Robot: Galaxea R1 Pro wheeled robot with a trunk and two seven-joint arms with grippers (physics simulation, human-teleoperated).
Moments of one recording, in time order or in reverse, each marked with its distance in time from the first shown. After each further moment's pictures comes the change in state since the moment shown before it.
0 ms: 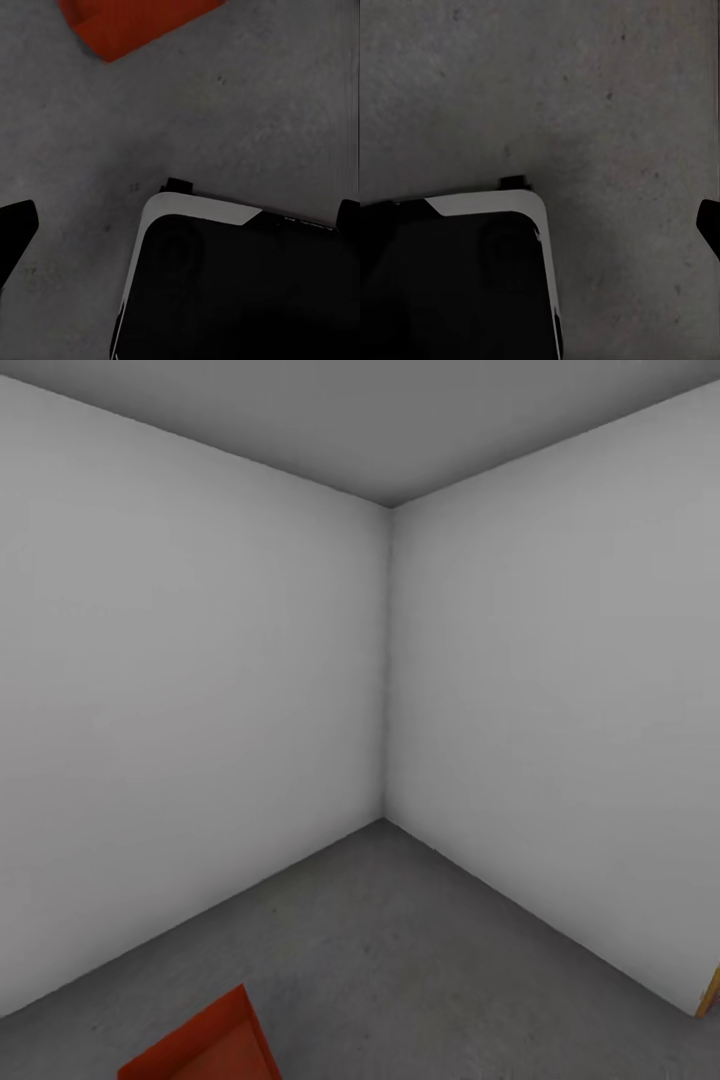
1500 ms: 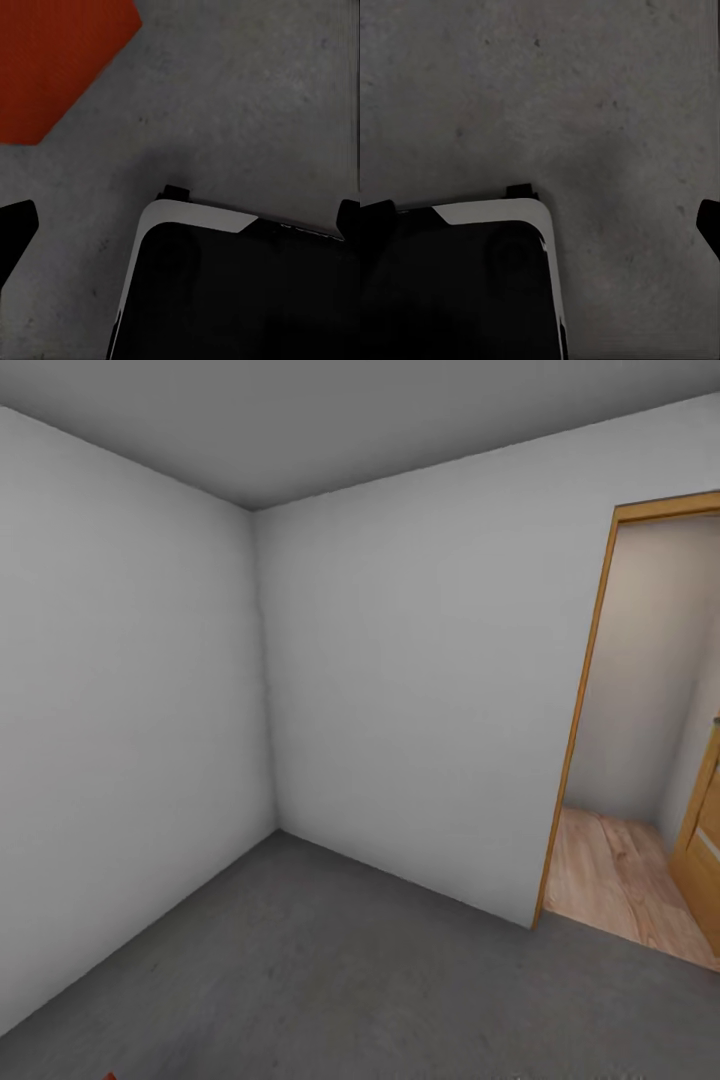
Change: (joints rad) left arm -0.001 -0.002 0.000 0.000 -0.001 0.000 -0.002; right arm 0.000 -0.009 -0.001 -0.001 0.000 0.000 0.032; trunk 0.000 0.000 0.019
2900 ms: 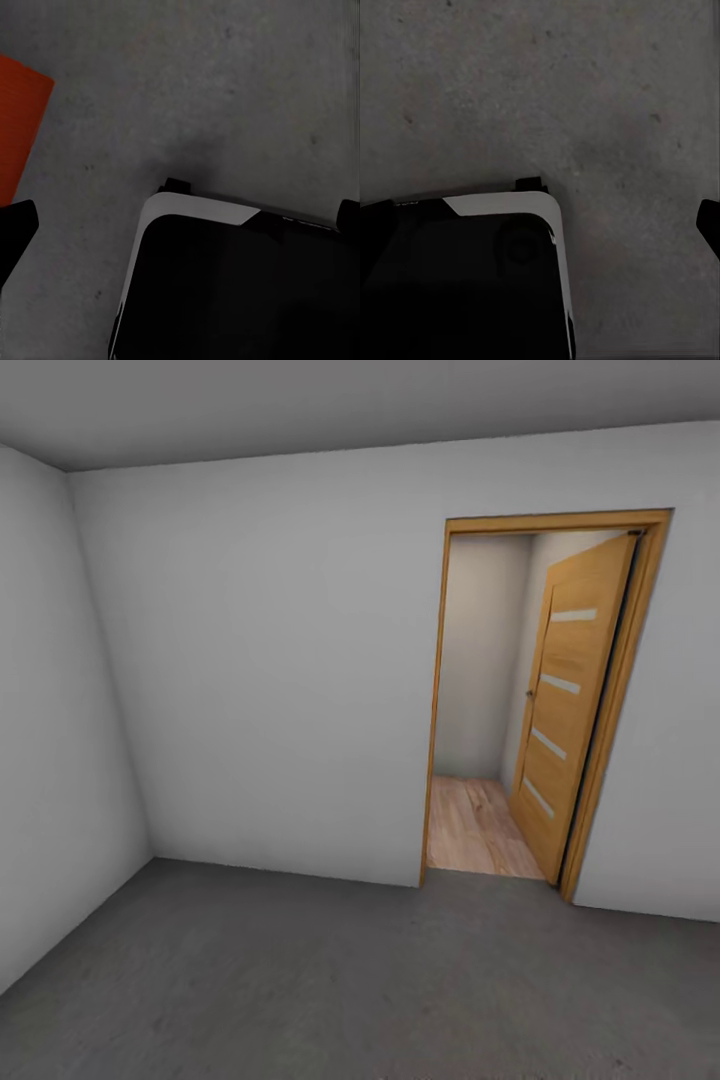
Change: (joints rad) left arm 0.001 0.000 0.001 0.000 0.000 0.000 0.000; right arm 0.000 -0.002 0.000 0.000 -0.001 -0.001 0.033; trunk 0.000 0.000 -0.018
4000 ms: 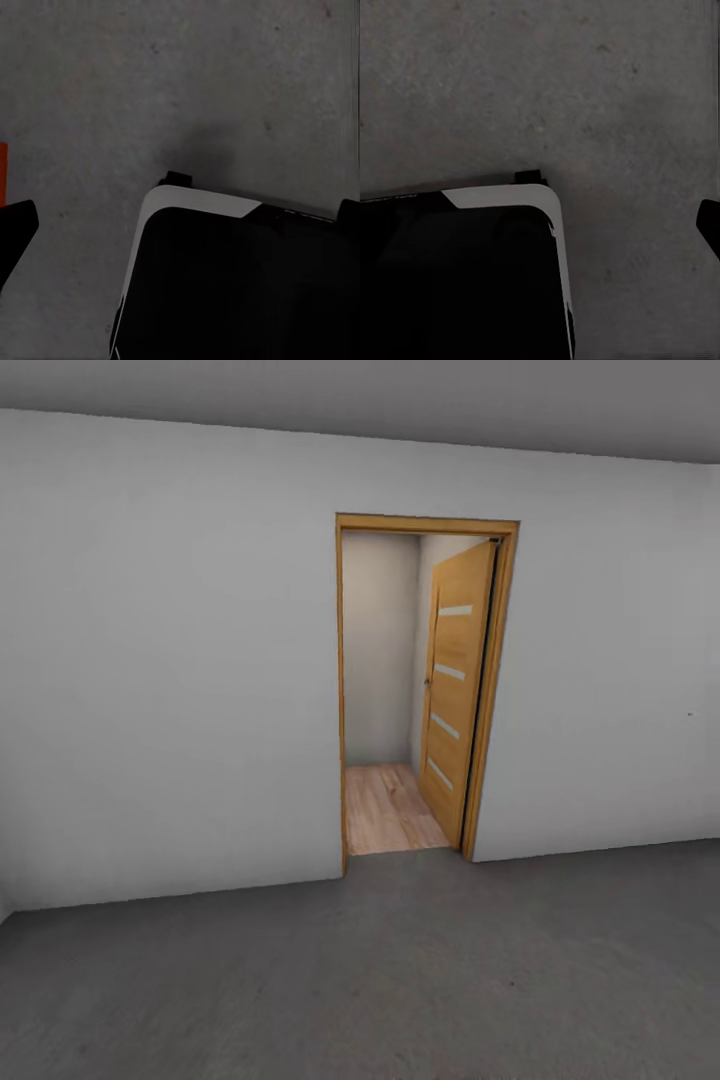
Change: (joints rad) left arm 0.000 0.000 -0.001 0.000 -0.002 0.000 -0.003; right arm 0.000 0.000 0.000 0.000 -0.001 0.000 0.001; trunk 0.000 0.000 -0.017
